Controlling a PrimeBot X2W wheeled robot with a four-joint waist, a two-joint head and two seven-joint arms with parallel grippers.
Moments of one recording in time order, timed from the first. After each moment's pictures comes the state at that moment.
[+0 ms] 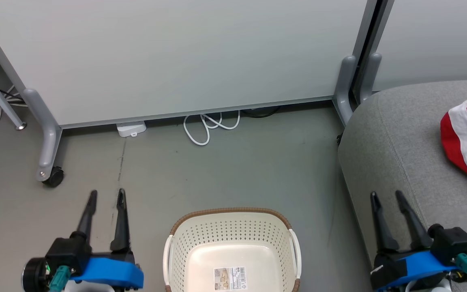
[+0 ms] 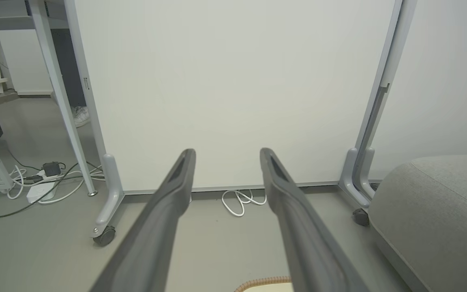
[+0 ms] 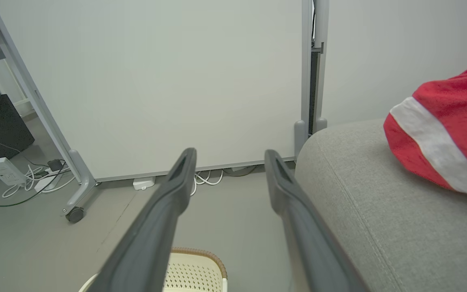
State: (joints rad) left arm -0.04 0.05 0.00 0.22 -0.12 -0.10 -0.26; right arm -0.06 -0.05 -0.03 0.24 0.18 0.13 -0.26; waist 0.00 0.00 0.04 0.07
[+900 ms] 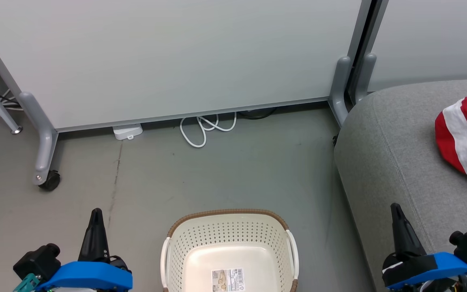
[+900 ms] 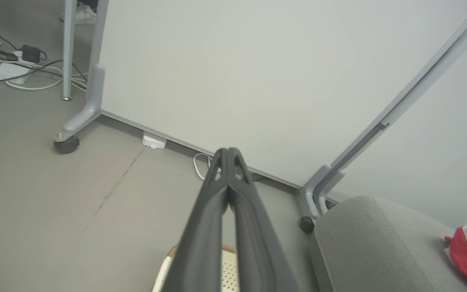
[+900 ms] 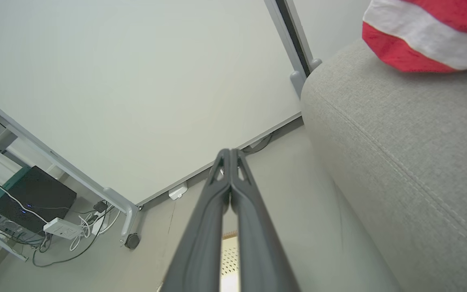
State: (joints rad) left arm -0.02 0.05 0.03 0.27 -0.55 -0.11 -0.15; right arm -0.05 -0.05 -0.05 0.29 0.58 0.13 -0.15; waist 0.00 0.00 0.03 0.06
